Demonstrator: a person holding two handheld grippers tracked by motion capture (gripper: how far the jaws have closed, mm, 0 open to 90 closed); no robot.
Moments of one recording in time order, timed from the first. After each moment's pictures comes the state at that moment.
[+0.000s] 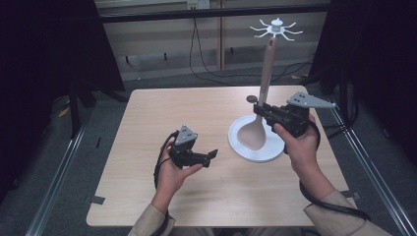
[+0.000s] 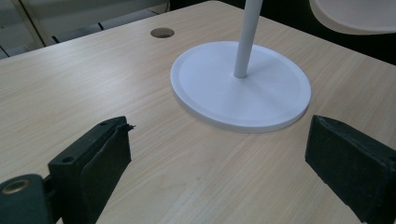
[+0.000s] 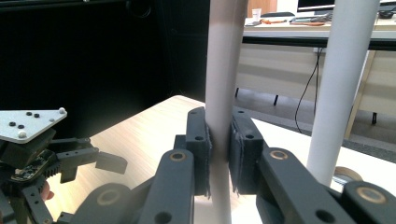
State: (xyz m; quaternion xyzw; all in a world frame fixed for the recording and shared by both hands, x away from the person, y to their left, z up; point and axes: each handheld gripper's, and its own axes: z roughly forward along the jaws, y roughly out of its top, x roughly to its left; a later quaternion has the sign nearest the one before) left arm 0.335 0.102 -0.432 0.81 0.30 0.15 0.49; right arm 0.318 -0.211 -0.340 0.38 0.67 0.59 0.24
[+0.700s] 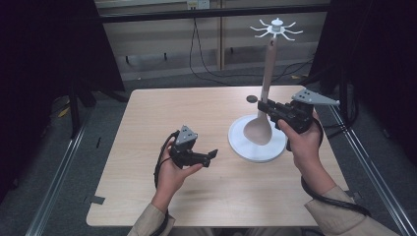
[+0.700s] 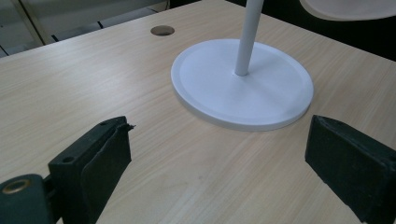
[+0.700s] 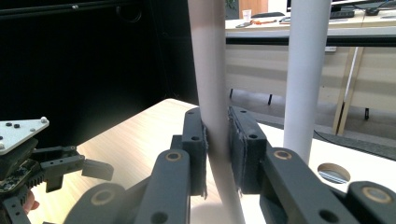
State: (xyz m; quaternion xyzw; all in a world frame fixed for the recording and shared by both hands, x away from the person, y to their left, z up) left arm 0.337 0.102 -0.435 0.81 0.30 0.15 0.48; right arm 0.328 -0.225 -0.344 0.40 0.66 0.59 0.24
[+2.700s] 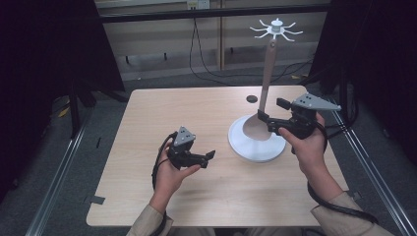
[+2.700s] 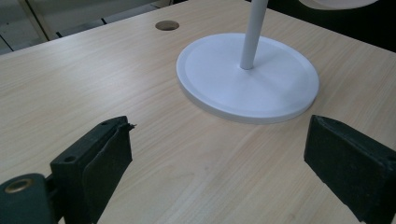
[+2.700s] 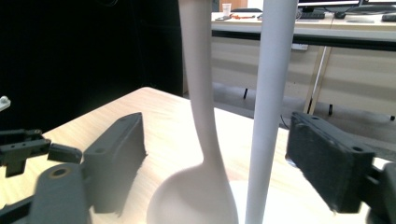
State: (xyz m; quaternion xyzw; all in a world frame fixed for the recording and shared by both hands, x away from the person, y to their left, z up) left arm 0.335 0.107 -0.436 0.81 0.30 0.15 0.48; right arm 0.318 -0.228 -0.348 0.41 0.67 0.55 0.28
